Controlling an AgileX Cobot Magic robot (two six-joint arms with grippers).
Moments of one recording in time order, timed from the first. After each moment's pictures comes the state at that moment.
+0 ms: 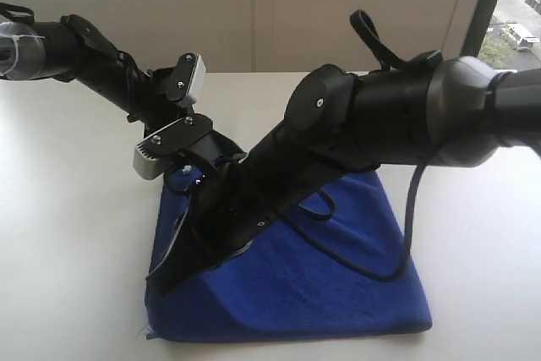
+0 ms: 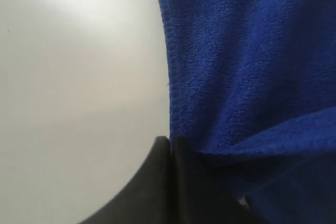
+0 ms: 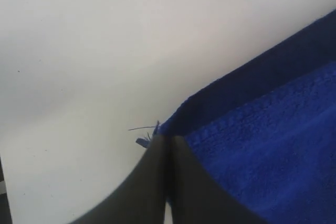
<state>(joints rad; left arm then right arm) -0.23 2.28 -1.83 -0.78 0.95 2.02 0.64 1.79 -1.16 0.82 0.64 -0.87</state>
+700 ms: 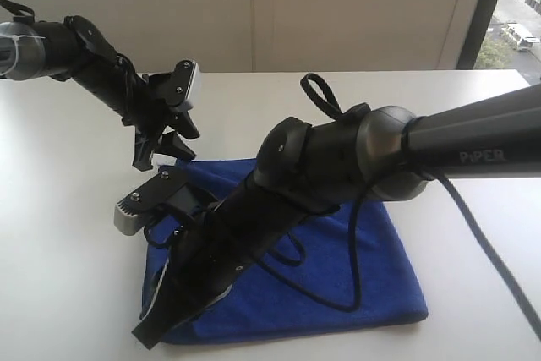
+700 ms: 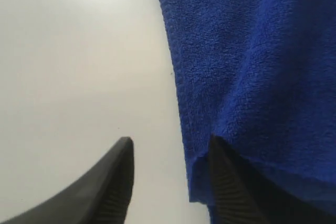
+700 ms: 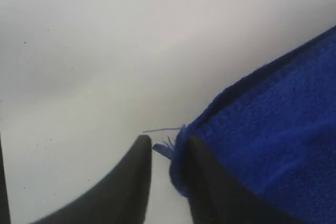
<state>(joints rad) -0.23 2.28 -1.83 -0.65 0.93 1.89 0.68 1.92 -1.16 0.96 0.67 -1.04</state>
